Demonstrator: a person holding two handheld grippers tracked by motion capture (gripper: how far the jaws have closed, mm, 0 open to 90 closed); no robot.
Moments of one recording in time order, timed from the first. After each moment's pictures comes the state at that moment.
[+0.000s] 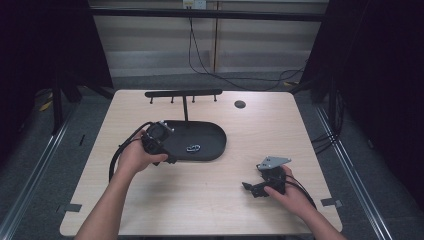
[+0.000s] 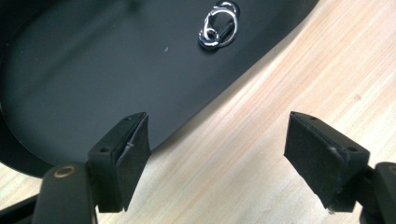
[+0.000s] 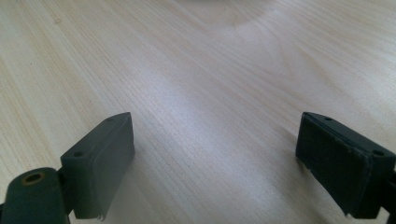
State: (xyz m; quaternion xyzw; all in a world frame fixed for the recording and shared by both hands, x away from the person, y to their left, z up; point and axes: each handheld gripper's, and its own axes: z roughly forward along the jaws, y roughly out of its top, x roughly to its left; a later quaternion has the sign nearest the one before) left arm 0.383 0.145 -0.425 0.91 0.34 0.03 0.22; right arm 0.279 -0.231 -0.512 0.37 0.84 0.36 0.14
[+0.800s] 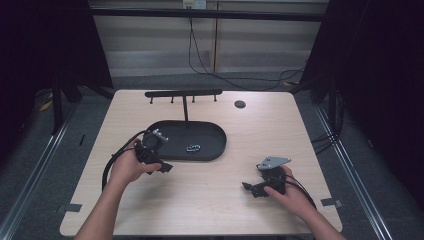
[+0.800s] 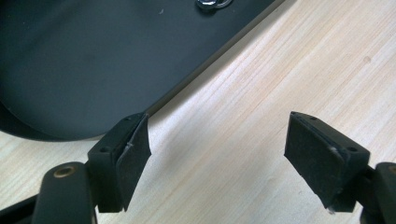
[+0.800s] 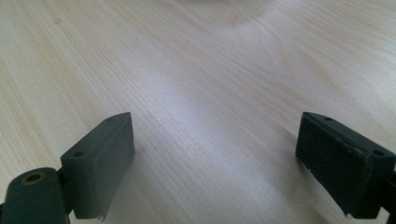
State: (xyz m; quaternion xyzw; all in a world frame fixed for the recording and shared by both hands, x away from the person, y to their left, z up) left arm 0.364 0.164 -0.438 0.92 0.34 0.04 0.22; right arm 0.279 -0.231 -0.512 0.37 0.84 0.36 0.14
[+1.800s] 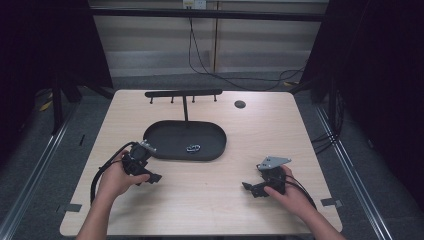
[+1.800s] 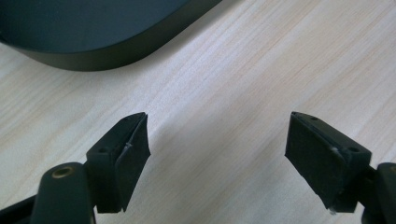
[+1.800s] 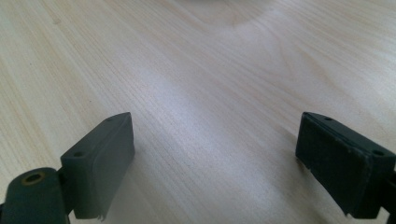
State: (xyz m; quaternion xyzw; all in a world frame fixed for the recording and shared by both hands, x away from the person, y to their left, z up) left arm 0.342 0.197 -0.456 0.91 0.35 0.04 0.21; right arm 0.279 -0.231 -0.512 0.37 0.84 0.36 0.14
